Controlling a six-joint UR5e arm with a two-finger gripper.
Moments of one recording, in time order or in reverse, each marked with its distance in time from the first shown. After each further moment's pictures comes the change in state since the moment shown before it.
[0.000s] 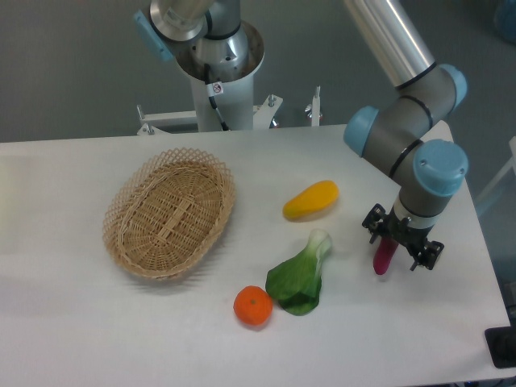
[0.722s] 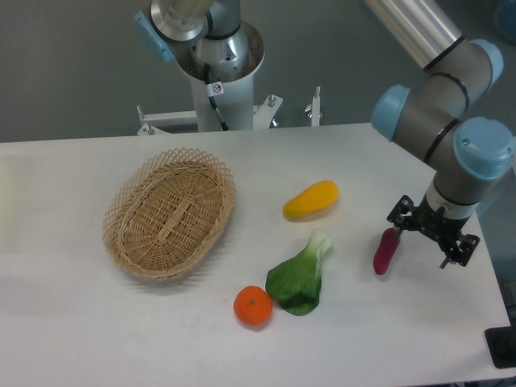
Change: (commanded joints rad) arm 0.017 0.015 0.144 -0.203 -0.025 0.003
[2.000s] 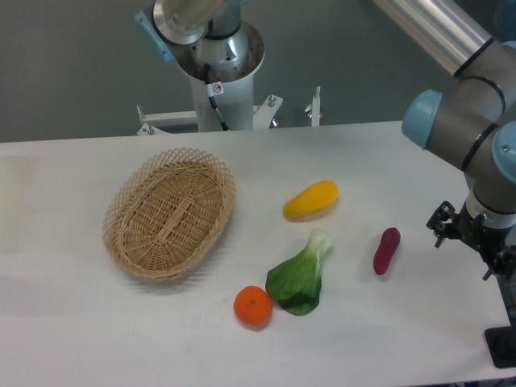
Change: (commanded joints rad) arm 0.012 -0.084 0.328 -0.192 0.054 0.103
